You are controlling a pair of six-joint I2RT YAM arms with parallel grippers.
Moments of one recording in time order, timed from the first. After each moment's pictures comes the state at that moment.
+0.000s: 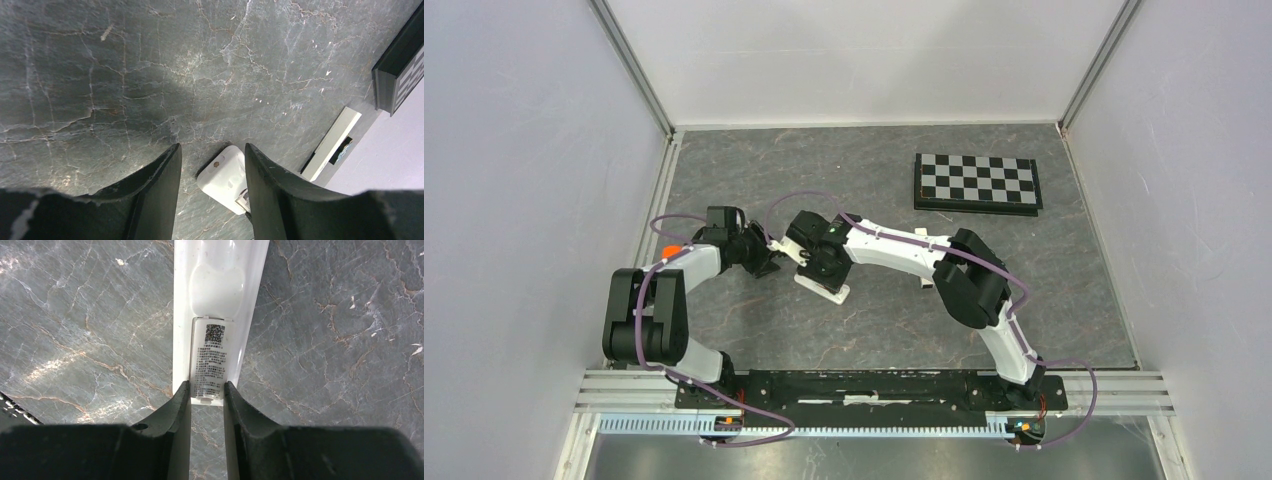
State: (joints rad) left arm -0.03 1.50 0.66 -0.15 0.39 -0.81; right arm 1.02 2.15 1.73 -0.86 -0.02 -0.14
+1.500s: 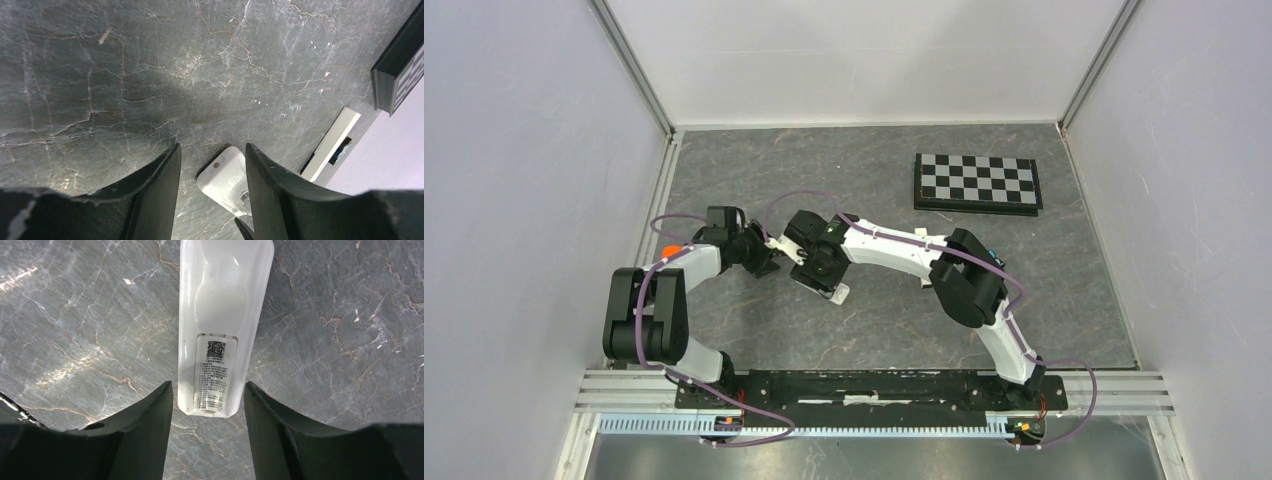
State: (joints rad) left arm -0.03 1.50 0.66 -0.14 0.40 -0.81; right arm 1.02 2.17 1.75 -0.84 -0.03 -0.11
